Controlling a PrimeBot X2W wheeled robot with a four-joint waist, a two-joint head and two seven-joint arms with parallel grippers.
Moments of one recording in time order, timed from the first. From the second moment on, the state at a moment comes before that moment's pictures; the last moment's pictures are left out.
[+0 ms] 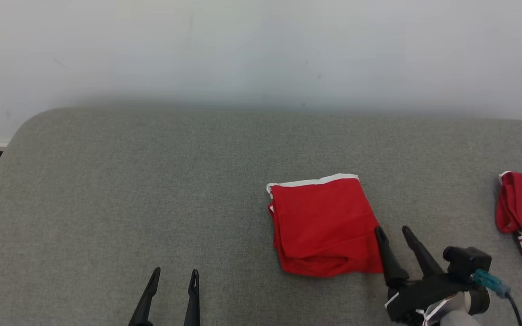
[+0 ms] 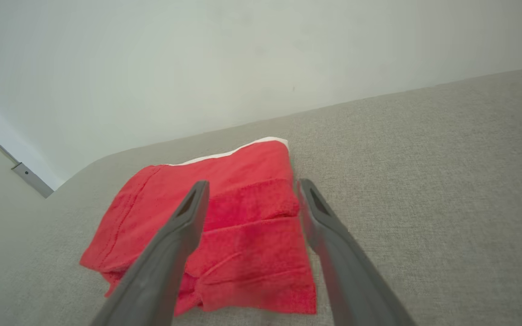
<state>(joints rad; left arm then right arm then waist) 0.09 0.05 -0.22 0.07 -0.13 0.01 -0.26 -0.22 -0.19 0.29 0.50 0.55 0.13 -0.26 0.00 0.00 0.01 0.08</state>
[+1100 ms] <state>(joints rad) -0.03 0.05 -0.30 0.07 -0.14 -0.02 -0.26 -0.52 -0.40 0.72 0.74 1.06 0.13 -0.23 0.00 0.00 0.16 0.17</state>
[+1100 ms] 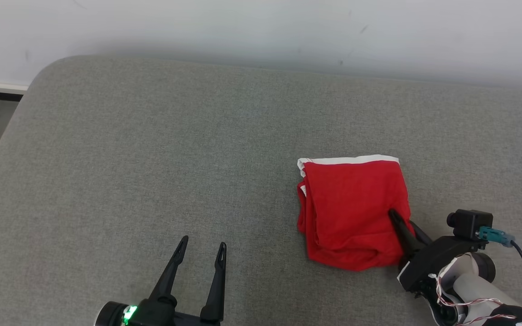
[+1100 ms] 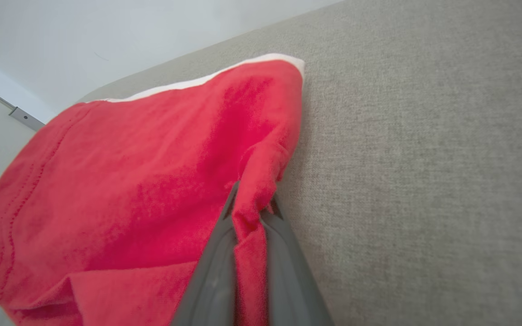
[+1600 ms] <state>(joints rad) -0.04 0.05 -0.28 0.06 -0.12 -0.04 -0.26 -0.59 -0.52 0.76 0.68 0.97 0.13 -0.26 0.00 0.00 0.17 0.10</state>
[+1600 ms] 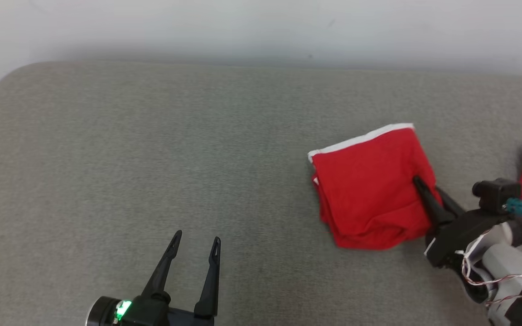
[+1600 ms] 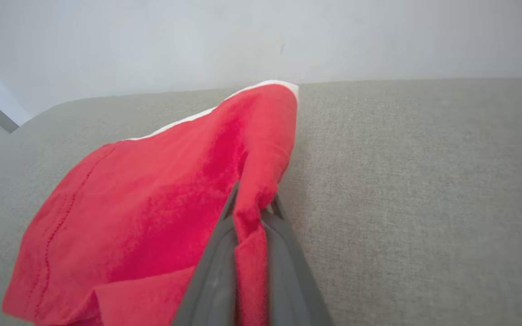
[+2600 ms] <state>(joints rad) -0.15 0.12 -0.24 0.00 -0.05 -0.10 -0.26 -0.70 -0.73 0.54 0.62 0.71 0.13 -0.26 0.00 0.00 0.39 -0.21</state>
